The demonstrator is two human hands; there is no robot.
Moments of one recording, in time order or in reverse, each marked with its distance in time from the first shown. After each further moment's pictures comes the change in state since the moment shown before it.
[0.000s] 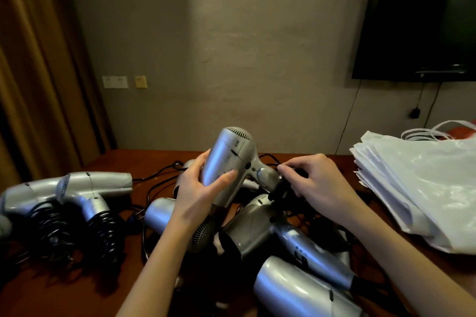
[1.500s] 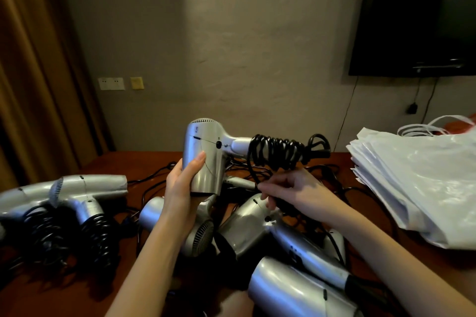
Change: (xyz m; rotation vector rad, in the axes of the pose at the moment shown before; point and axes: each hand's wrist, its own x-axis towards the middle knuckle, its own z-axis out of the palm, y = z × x) left_hand 0.005 0.007 0.001 -0.536 0.039 -0.254; right_hand 0.001 0.020 0.017 0.260 -0.282 0.051
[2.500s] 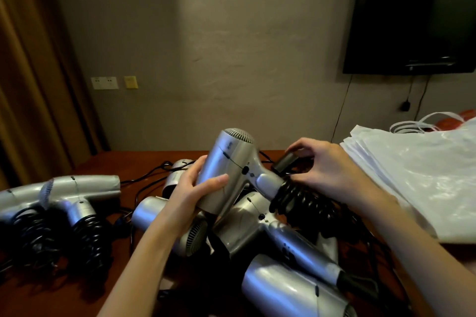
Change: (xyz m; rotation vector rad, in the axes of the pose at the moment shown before) left_hand -0.004 -0.006 0.000 0.276 -0.227 -0.019; right_hand 0.002 0.009 -0.048 -0.331 0.278 -0.075
